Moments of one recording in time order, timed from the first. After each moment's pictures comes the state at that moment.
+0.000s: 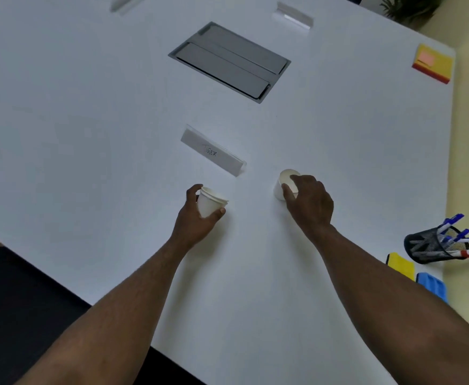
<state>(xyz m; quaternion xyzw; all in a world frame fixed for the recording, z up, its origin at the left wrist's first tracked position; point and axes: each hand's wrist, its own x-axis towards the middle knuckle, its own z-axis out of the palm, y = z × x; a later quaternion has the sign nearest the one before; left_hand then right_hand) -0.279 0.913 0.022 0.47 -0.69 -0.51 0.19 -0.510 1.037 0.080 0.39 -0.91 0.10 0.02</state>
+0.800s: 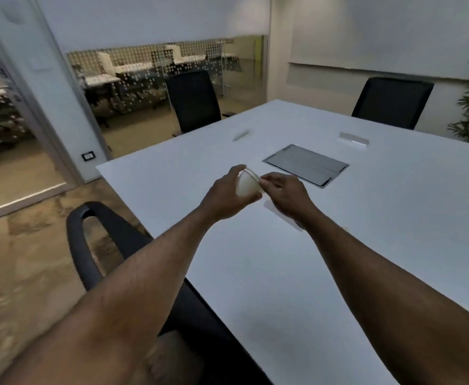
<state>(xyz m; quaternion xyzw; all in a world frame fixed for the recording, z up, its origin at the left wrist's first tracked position) -0.157 0.968 0.289 0.43 -0.81 -0.29 0.27 -0.319 1.045 0.300 0.56 -0.65 0.45 -0.22</state>
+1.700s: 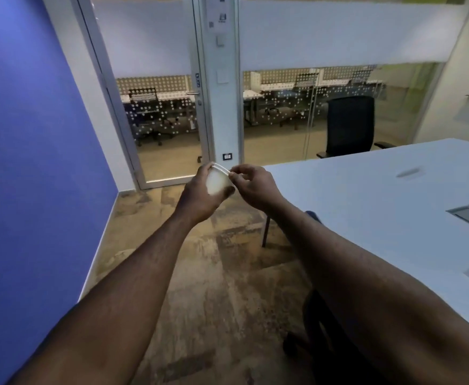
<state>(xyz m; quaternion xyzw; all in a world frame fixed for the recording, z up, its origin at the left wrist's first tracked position) 0.391 0.939 0.328 0.65 -0.62 -0.12 0.43 0.230 0.915 0.358 0.74 -0.43 0.39 -0.32</state>
